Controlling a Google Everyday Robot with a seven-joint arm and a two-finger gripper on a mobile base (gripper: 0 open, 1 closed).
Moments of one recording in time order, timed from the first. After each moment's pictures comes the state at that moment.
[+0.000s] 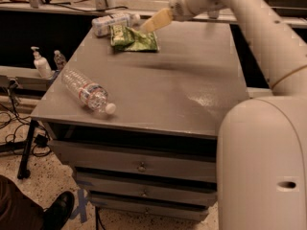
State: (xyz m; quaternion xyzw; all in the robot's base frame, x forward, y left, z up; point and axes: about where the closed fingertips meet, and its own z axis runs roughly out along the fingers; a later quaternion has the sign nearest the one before) arm 0.818 -0.023 0.936 -0.40 0.78 0.19 0.44
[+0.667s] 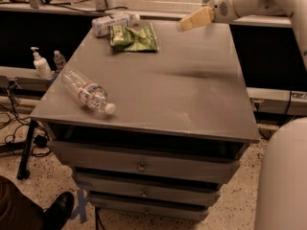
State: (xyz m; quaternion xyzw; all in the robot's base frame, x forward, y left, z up) arm 0.781 -0.133 0.960 -0.38 0.77 0.21 0.47
